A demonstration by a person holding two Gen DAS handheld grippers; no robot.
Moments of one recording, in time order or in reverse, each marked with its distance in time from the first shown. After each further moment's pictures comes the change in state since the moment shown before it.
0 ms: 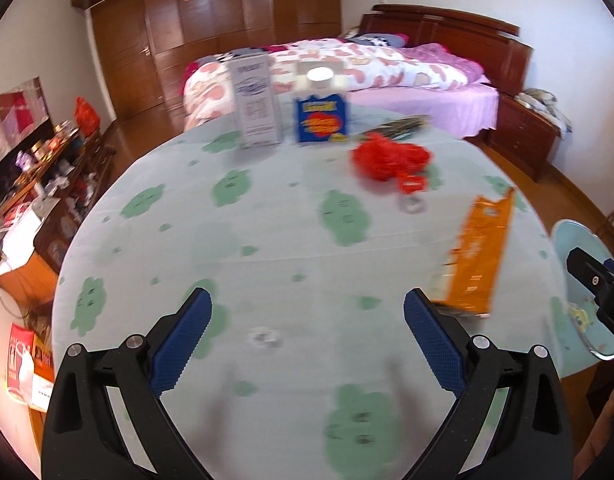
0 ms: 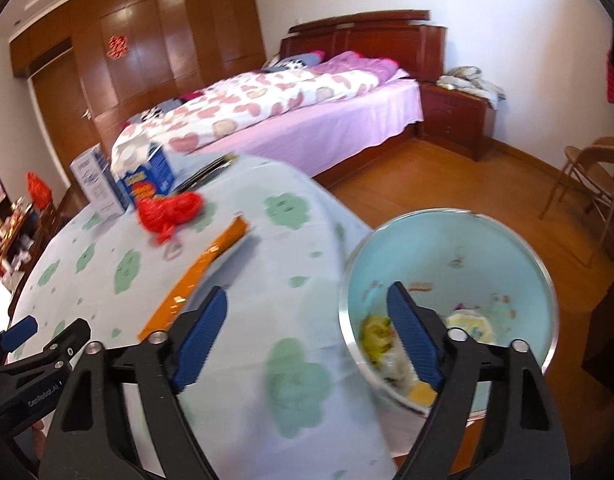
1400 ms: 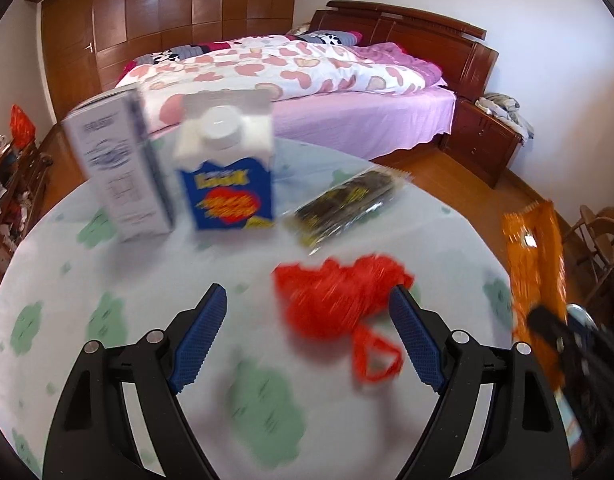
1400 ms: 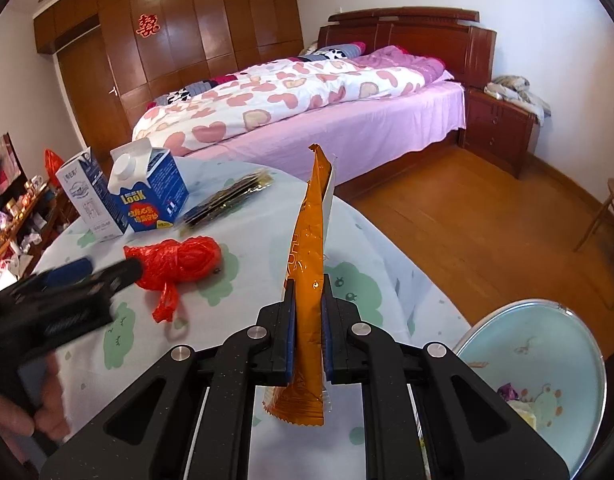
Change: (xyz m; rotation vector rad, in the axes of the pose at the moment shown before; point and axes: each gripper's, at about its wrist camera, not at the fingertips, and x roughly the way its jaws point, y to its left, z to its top) left arm 0.121 -0.056 0.127 0.050 0.019 -0.226; right arm 0.092 0.016 0.067 -0.059 0.032 0.078
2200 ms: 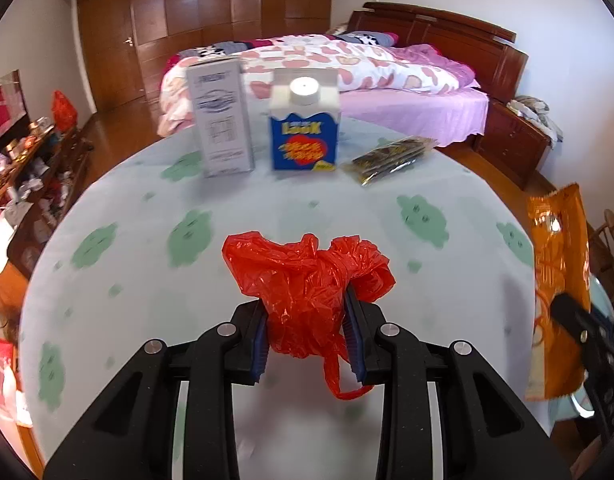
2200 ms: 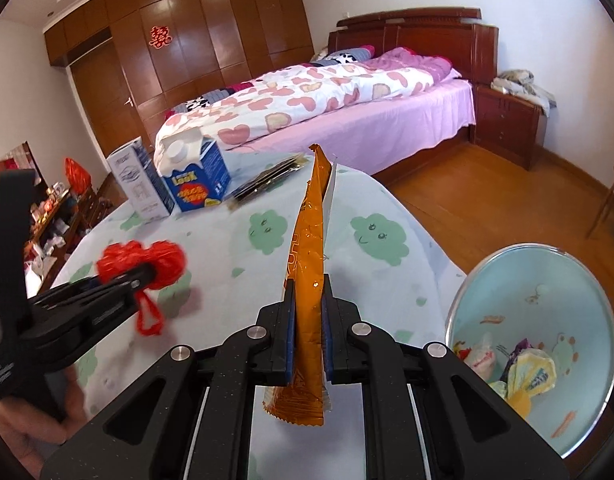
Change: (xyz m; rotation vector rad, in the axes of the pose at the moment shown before) left arm -0.076 0.023 -0.072 -0.057 -0.007 0.143; right arm -0.058 0.029 -0.043 -0.019 -0.042 0.050
